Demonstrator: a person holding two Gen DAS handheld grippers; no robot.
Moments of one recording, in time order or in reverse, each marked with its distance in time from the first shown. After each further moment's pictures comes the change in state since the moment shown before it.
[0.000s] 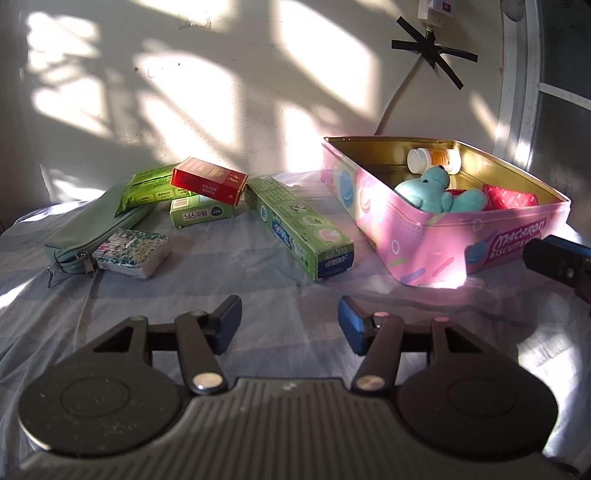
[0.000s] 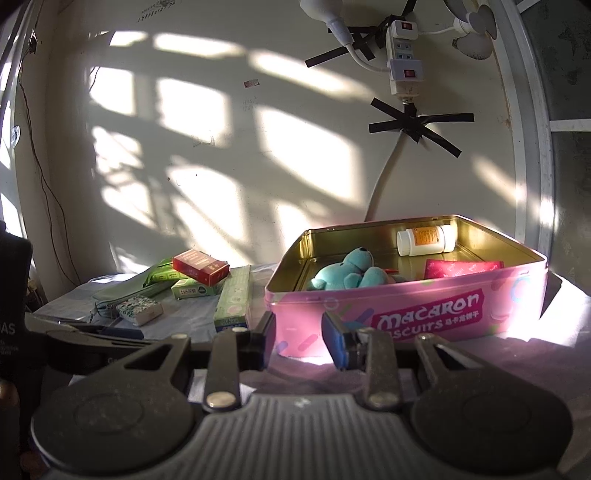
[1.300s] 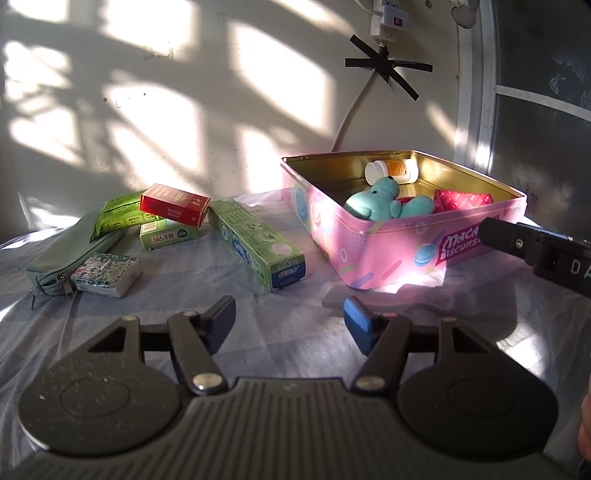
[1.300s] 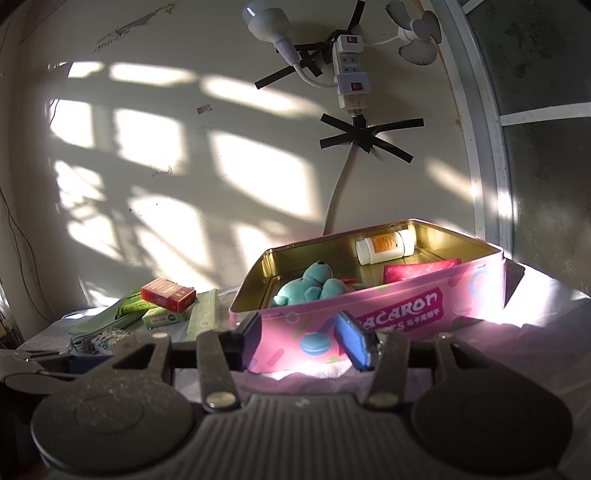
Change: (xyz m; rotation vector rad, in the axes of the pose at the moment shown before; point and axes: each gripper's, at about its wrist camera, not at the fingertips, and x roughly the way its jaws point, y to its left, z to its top) left arm -0.021 -0.017 -0.004 0.059 -0.066 -0.086; right arm -0.009 -0.013 0.001 0.092 -0.059 -0.101
